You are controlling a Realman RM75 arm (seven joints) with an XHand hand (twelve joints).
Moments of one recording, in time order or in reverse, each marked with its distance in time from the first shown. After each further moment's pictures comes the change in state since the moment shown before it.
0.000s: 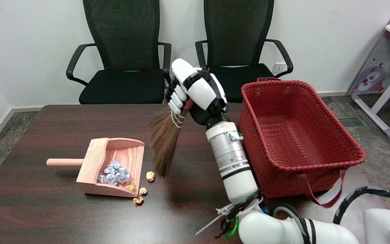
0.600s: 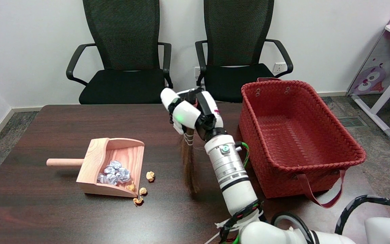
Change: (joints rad) arm -0.054 -0.011 -0.022 -0.042 0.127 -0.001 -0.509
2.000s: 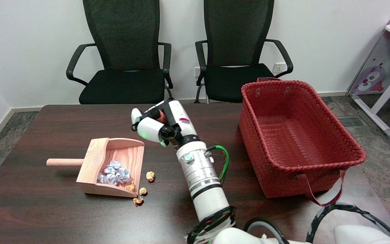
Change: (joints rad) arm 0.030 -0.199 -0.037 0.050 0.109 0.003 -0.576
